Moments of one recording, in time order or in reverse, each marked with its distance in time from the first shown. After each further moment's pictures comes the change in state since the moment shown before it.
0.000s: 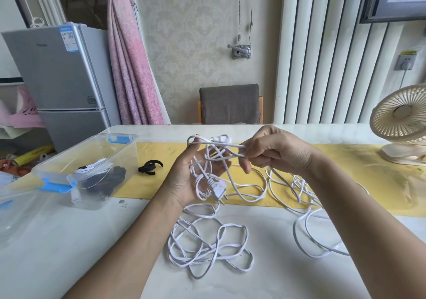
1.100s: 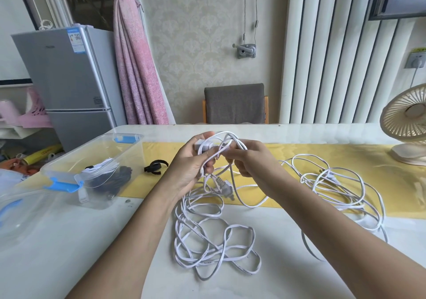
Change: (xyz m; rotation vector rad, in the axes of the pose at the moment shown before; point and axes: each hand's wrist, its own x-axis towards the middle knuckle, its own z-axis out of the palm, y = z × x) left_hand -0.001 0.013 0.000 0.456 0.229 0.306; right_hand 0.026 0.031 0.042 -0.057 0.500 0.115
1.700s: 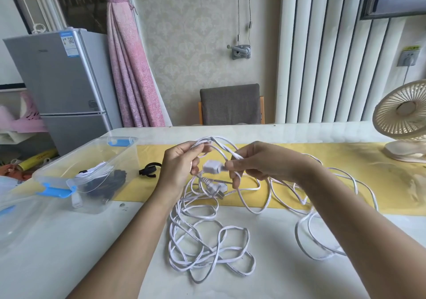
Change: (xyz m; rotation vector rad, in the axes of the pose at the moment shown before) left_hand 0.003 -0.006 -0.003 0.224 0.167 0.133; right_hand -0.001 -0.013 -0.043 -0.249 -0.484 0.056
